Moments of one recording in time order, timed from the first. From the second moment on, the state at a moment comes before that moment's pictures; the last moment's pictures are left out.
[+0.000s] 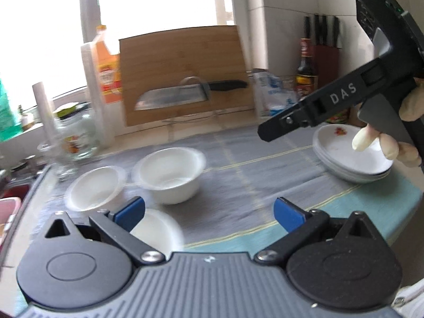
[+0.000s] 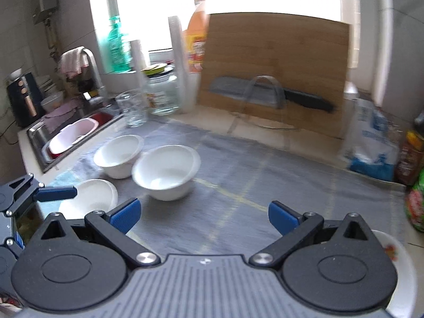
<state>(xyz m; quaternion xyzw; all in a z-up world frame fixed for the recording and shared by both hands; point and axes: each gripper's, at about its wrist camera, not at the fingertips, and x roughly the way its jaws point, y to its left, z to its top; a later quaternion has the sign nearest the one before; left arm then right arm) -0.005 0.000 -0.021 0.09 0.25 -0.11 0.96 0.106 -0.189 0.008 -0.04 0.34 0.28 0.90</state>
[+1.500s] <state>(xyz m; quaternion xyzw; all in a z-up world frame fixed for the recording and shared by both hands) -0.001 0.088 -0.085 0.11 0.28 -0.17 0.94 0.131 -0.030 -0.064 0.00 0.45 0.42 0.79</state>
